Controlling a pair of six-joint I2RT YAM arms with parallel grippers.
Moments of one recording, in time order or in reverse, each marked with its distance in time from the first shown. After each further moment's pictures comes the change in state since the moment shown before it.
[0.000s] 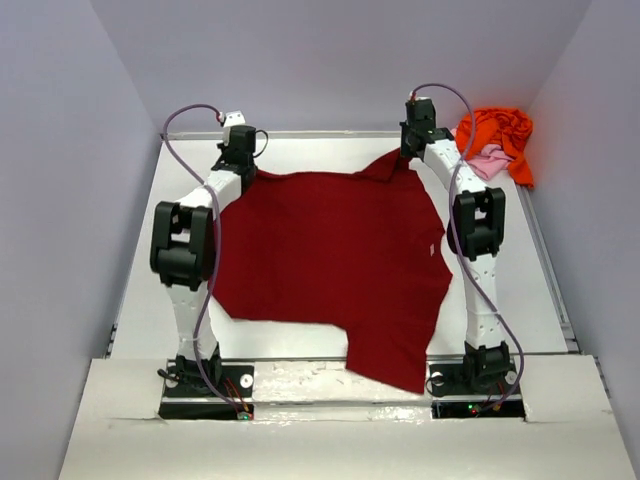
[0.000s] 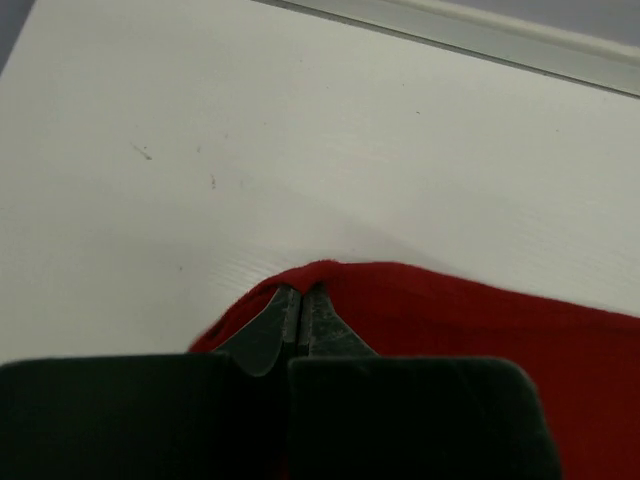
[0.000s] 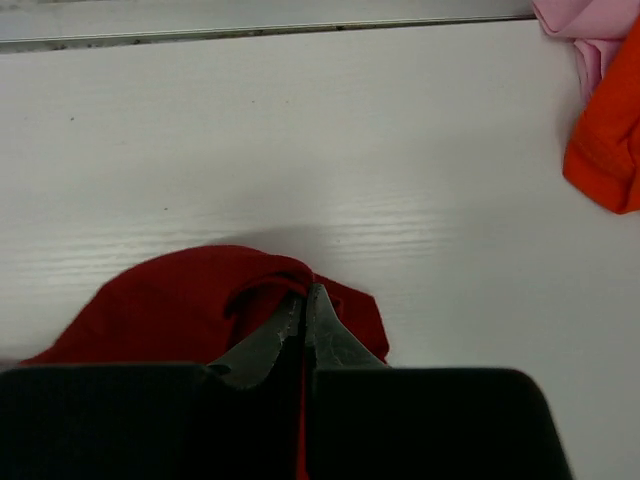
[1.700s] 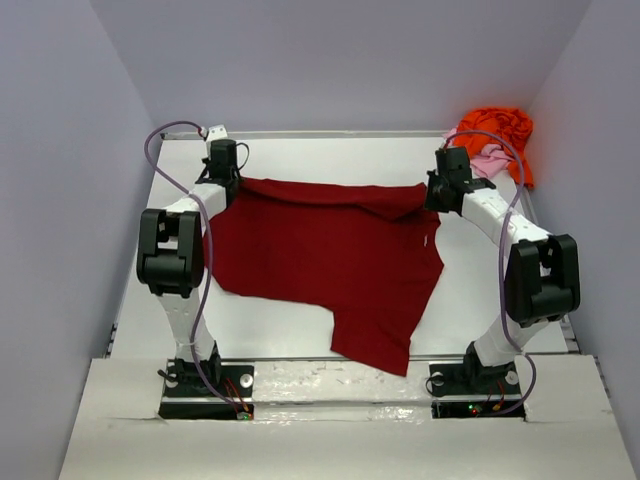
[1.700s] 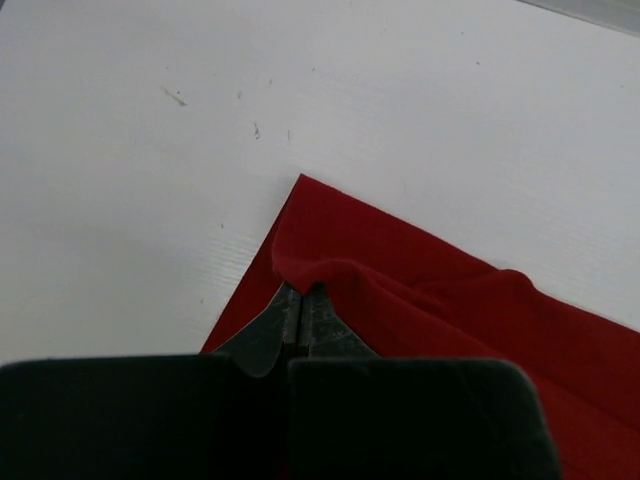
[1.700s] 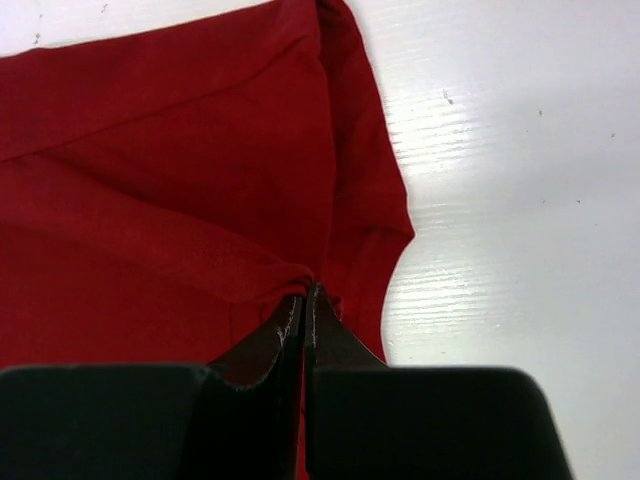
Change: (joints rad) left arm 0.094 -0.032 -0.162 0.111 0.119 -0.012; right arm -0.024 -0.739 -1.004 0.111 -0.091 0.152
